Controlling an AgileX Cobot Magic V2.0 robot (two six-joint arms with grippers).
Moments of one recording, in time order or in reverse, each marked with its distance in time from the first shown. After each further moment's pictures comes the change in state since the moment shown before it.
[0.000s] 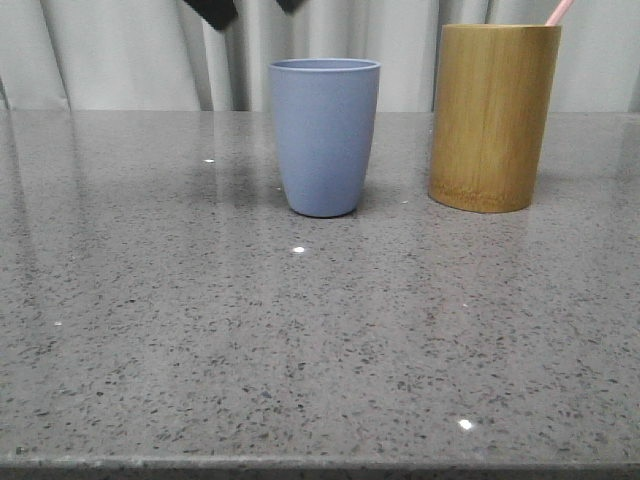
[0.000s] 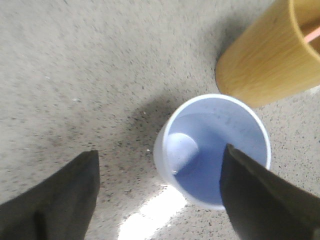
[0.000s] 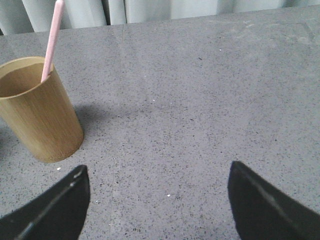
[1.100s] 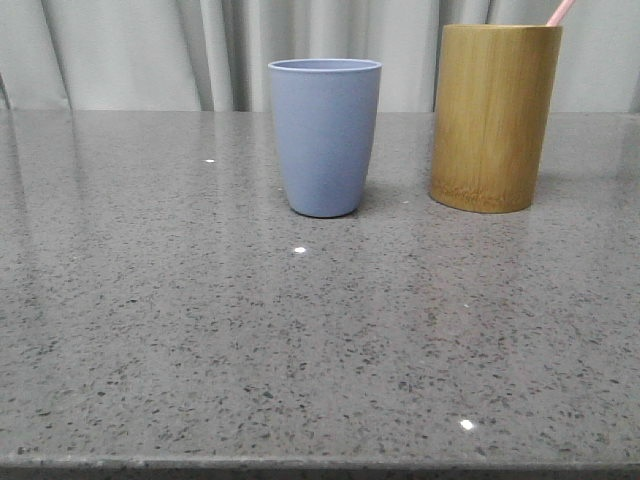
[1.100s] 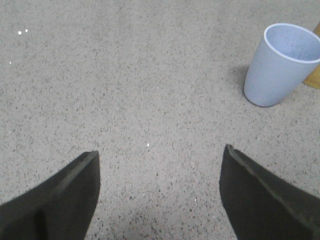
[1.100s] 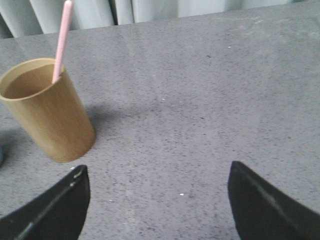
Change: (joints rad) left arm 0.304 -1.088 1.016 0.029 -0.321 0.006; right arm 0.000 0.000 0.000 0.048 -0.005 0.000
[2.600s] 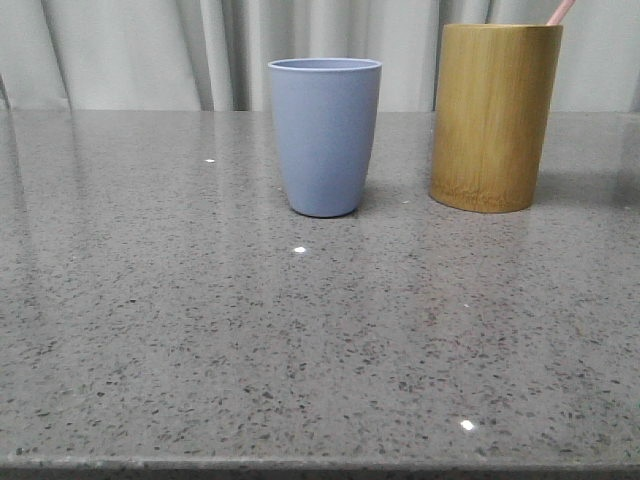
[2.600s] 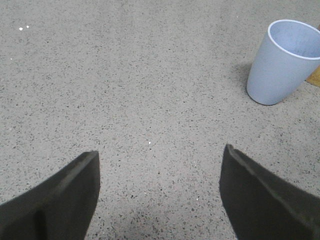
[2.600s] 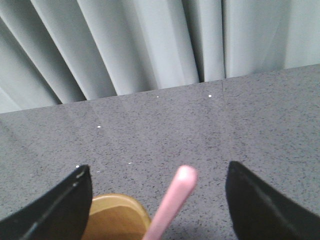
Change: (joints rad) left arm 0.000 -0.005 0.013 0.000 -0.013 0.000; right arm 0.191 0.768 -0.147 0.267 -0.790 -0.111
